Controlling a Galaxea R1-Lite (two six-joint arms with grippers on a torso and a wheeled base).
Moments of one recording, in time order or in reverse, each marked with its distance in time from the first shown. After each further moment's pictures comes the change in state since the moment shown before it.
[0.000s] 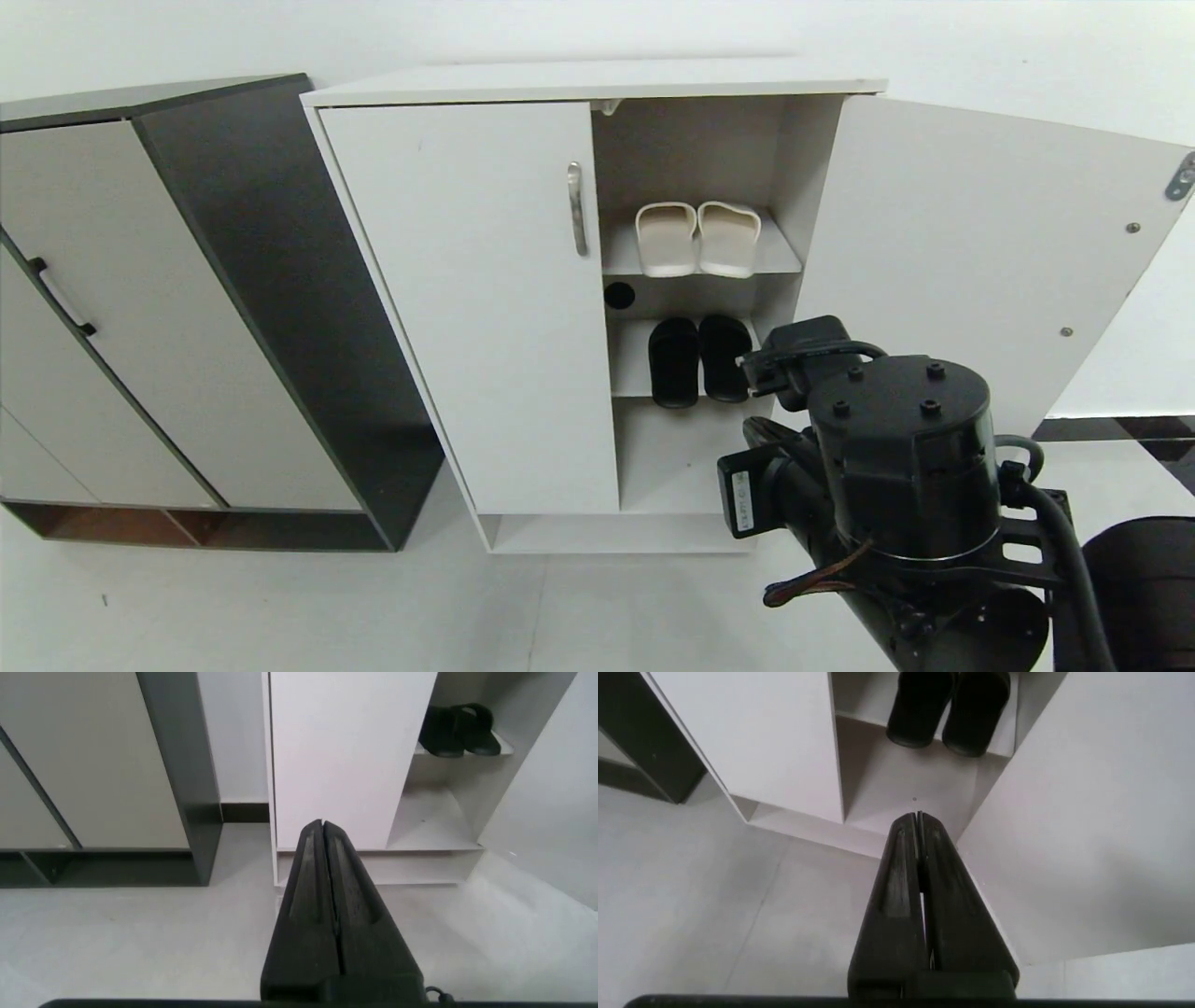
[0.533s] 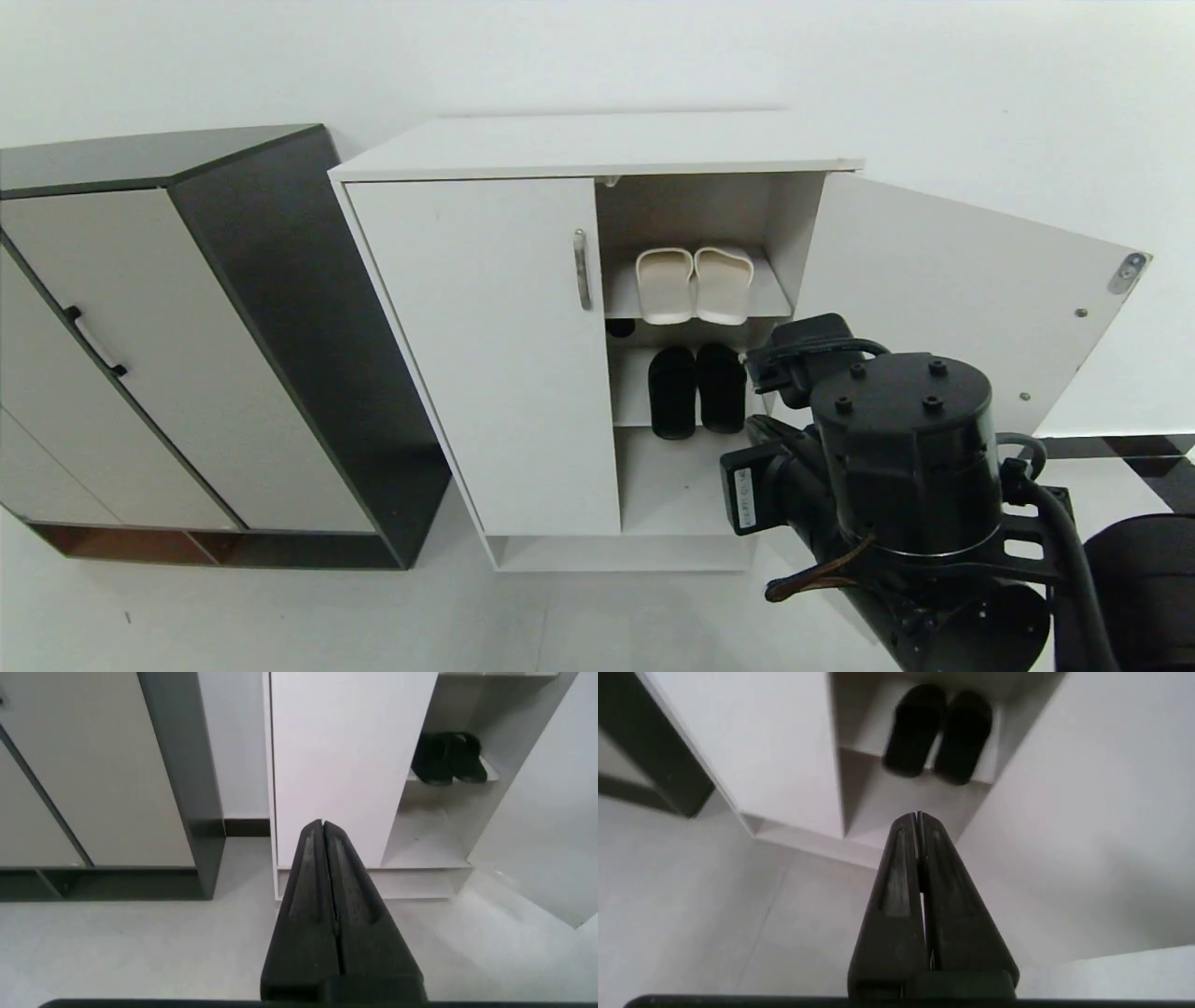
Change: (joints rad) left arm 0.001 0.000 0.000 0.001 0.000 0.000; right arm -0.001 -0.001 0.000 0.002 0.000 -0.001
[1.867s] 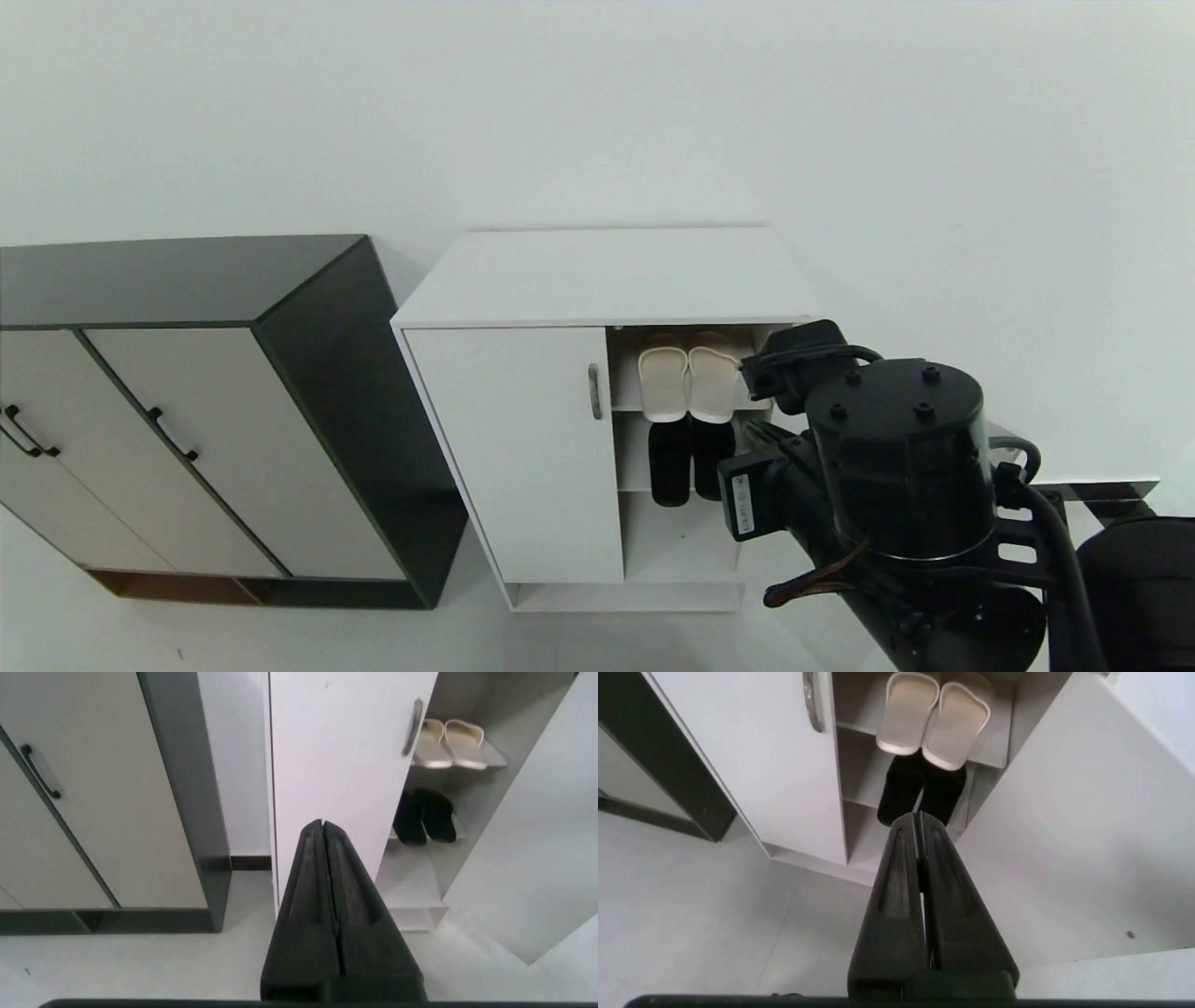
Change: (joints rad) left arm -0.001 0.000 0.000 -0.001 0.000 0.000; right arm -0.006 0.004 0.006 -0.001 0.016 -0.002
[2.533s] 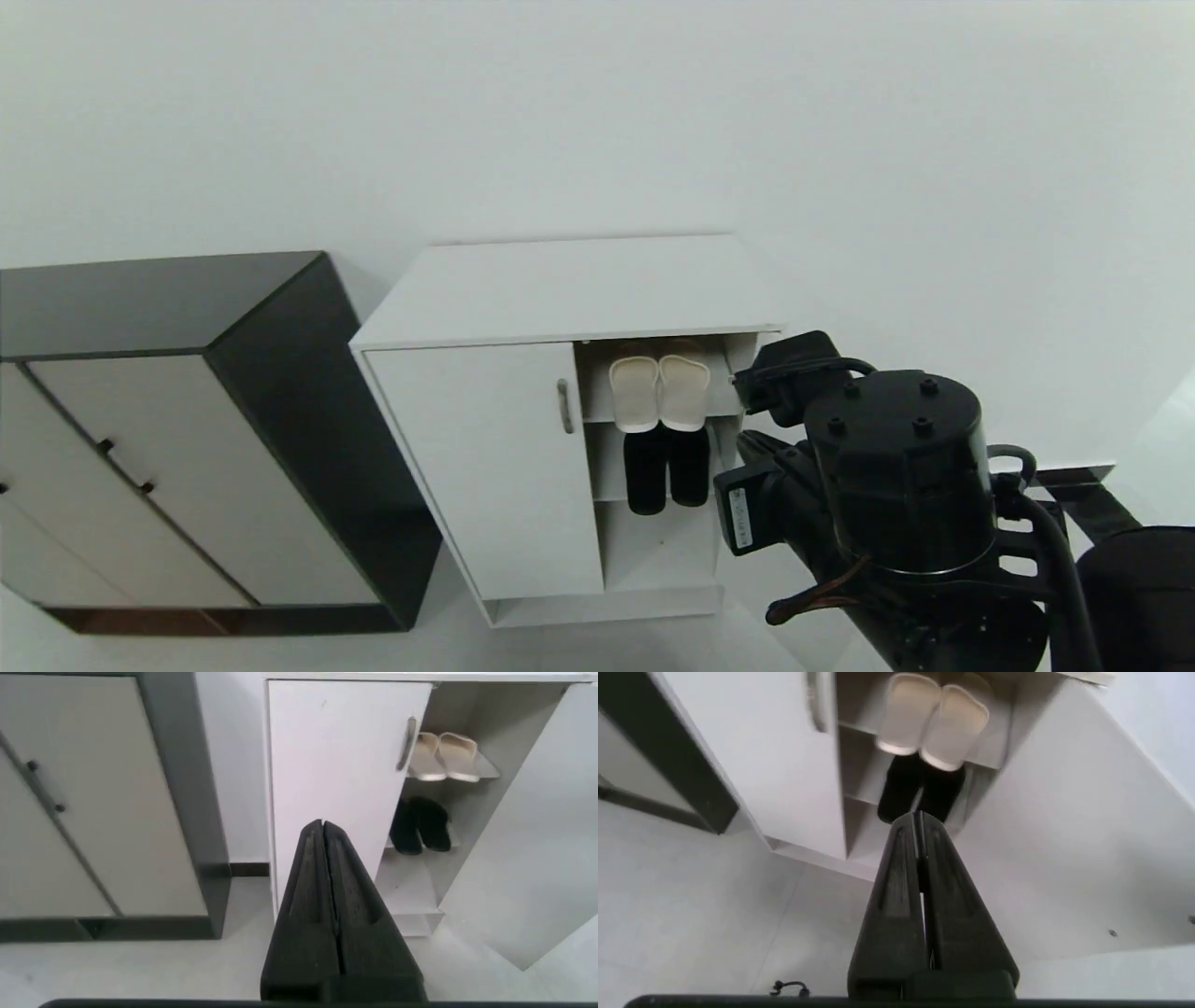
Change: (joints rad) left arm -0.001 0.000 0.000 0.001 0.000 0.000; right arm -0.008 -0.001 0.016 0.000 0.034 -0.007
